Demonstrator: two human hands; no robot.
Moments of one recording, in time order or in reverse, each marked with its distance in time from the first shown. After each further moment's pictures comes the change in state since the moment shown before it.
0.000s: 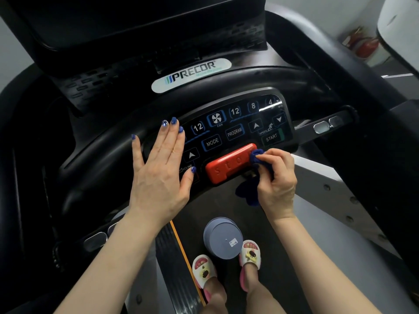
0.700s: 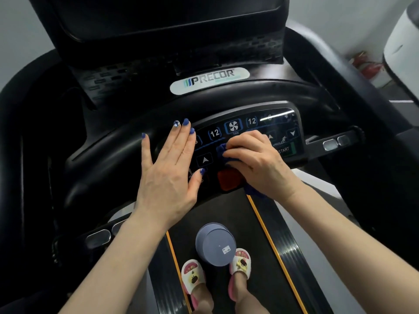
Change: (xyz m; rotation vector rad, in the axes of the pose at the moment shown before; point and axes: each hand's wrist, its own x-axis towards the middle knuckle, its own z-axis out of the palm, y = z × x) left_hand -0.001 -0.009 0.000 -0.057 0.046 -0.030; right_hand 0.072 -0.043 0.020 -0.059 -0.501 -0.674
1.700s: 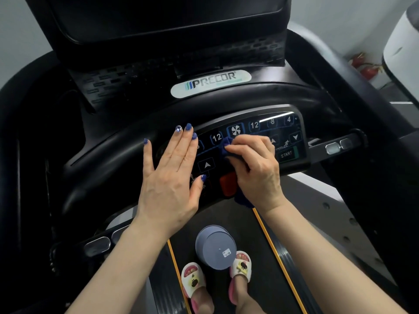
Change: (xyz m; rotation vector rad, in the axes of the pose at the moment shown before) left_hand -0.001 -0.003 0.004 -0.026 0.014 0.011; right_hand 0.000 -0.015 0.028 -0.031 0.341 0.263
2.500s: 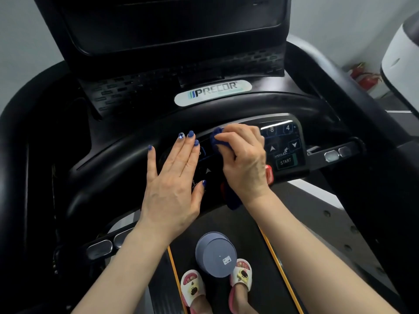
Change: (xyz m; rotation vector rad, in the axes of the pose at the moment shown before) left_hand 0.000 0.002 -0.001 -0.007 -0.005 -0.016; right_hand 0.034 -0.019 0.016 -0.016 0.061 0.049
